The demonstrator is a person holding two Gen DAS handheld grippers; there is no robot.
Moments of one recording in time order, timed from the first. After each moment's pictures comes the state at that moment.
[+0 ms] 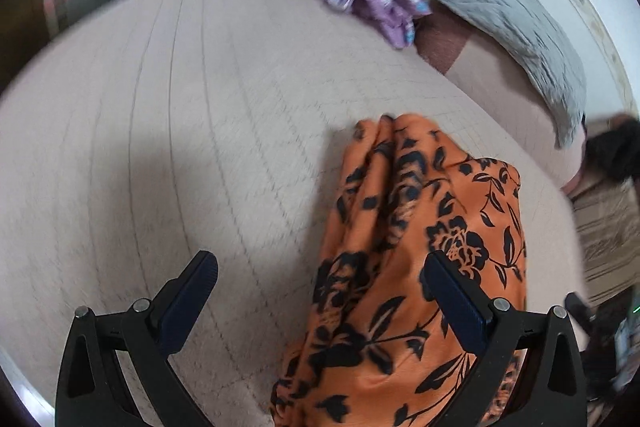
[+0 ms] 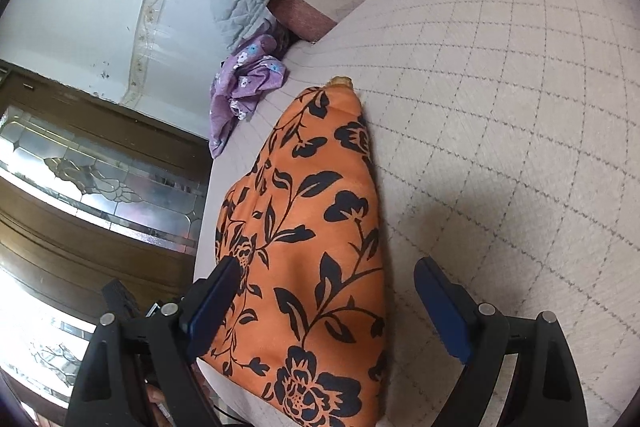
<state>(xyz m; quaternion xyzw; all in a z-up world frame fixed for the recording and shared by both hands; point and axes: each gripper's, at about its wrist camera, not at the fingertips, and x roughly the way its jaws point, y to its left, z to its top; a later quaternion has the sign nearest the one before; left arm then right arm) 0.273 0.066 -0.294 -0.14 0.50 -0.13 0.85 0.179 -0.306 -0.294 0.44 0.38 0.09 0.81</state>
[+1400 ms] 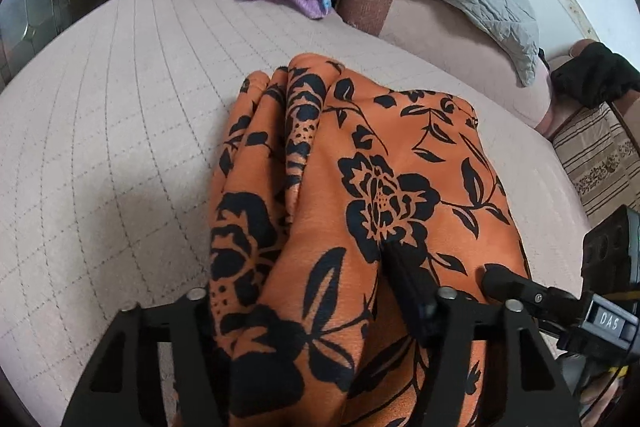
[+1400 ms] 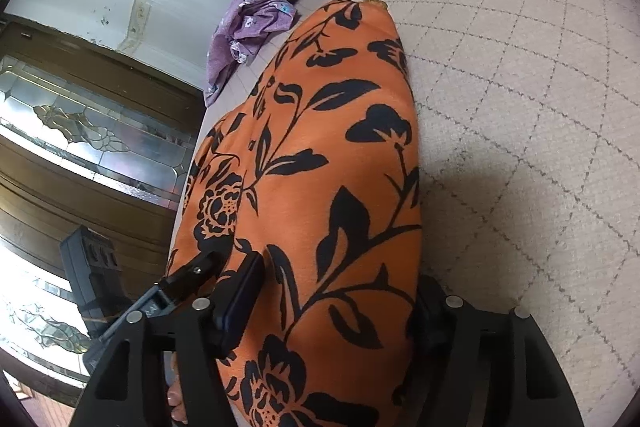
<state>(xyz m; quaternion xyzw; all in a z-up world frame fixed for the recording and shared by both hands) 0.259 -0.024 -0.313 -0.04 0.46 -0.21 0.86 0.208 -0.254 -0.321 0.39 0.43 0.12 0.81</state>
